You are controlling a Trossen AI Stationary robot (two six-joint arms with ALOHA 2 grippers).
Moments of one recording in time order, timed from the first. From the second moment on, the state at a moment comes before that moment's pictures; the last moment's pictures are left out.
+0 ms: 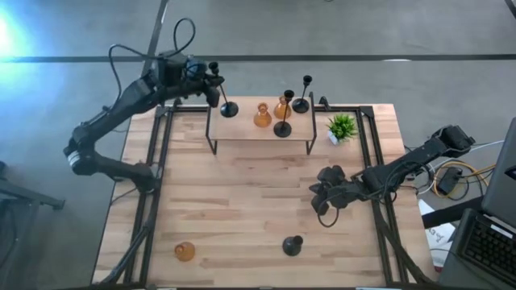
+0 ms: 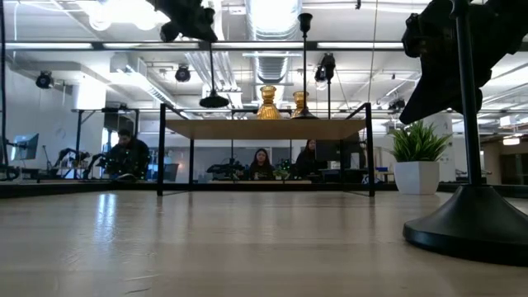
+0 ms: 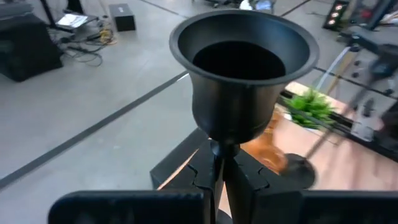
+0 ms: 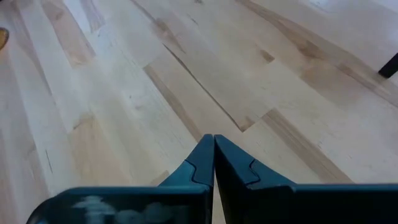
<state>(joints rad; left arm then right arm) 0.67 1.23 1.44 -0.53 0.03 -0.06 0.42 1.15 0.62 -0.41 0.51 0.99</state>
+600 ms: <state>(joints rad) 0.77 1.39 1.52 -0.58 0.04 0.03 0.42 1.15 0.62 -0.41 0.51 1.00</state>
